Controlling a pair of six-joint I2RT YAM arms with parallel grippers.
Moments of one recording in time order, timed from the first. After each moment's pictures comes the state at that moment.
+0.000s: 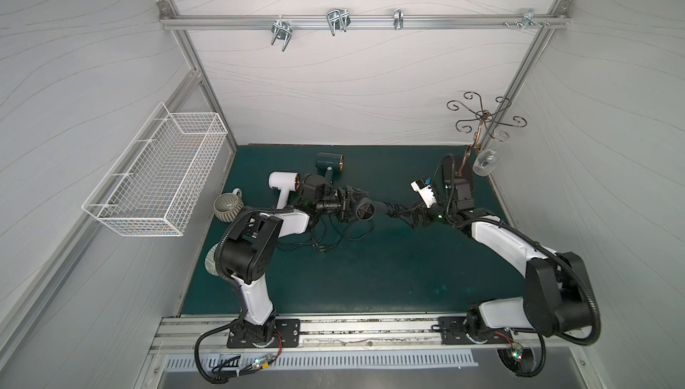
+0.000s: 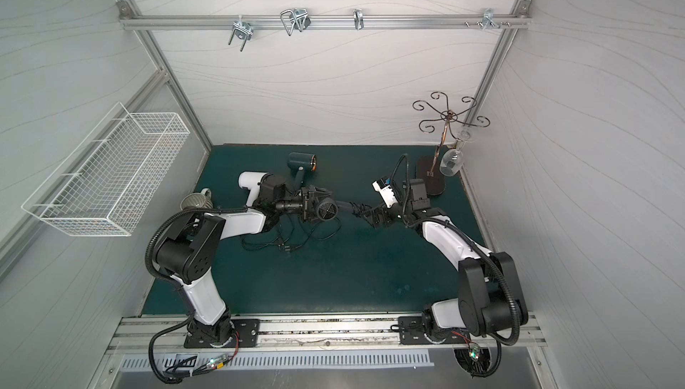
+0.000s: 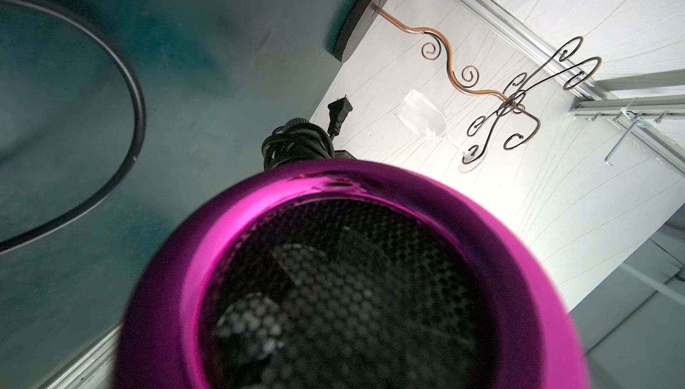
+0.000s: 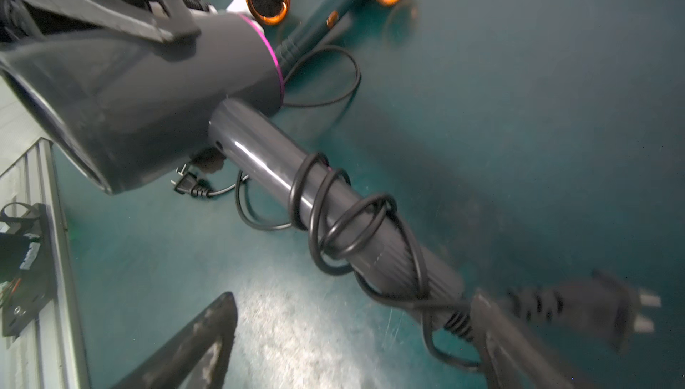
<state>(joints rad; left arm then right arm) -0.38 1.81 0.89 0.55 0.98 -1.82 0.25 1.37 0.78 -0.14 -0.64 -0.16</state>
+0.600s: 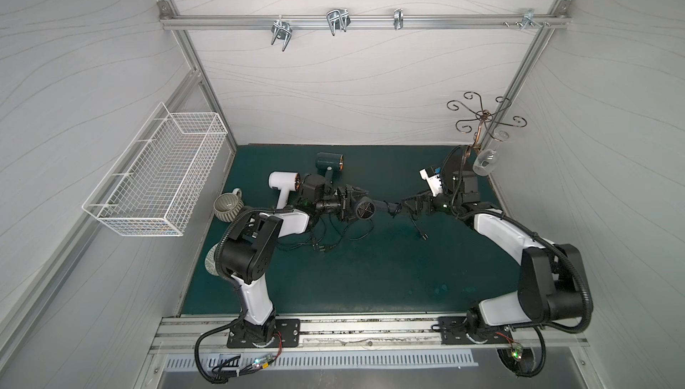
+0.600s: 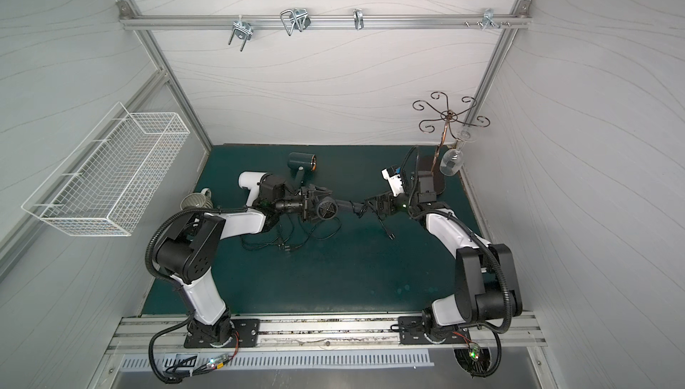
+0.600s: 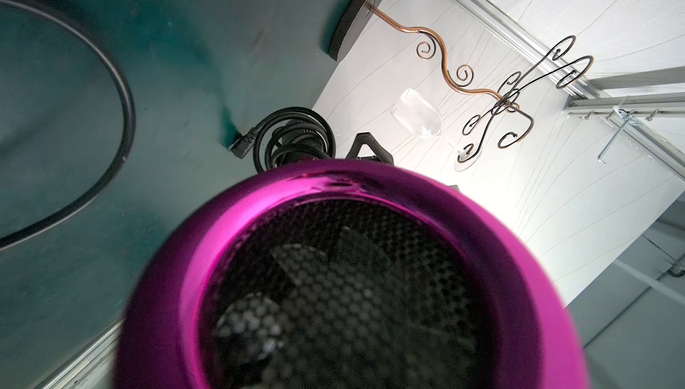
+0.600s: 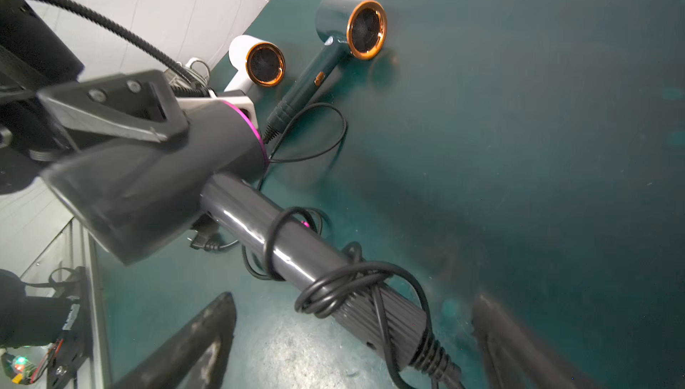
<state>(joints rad) -0.38 1.81 0.89 0.57 0.98 -1.84 0.18 1.43 0.86 -0.11 -0.71 -0.04</state>
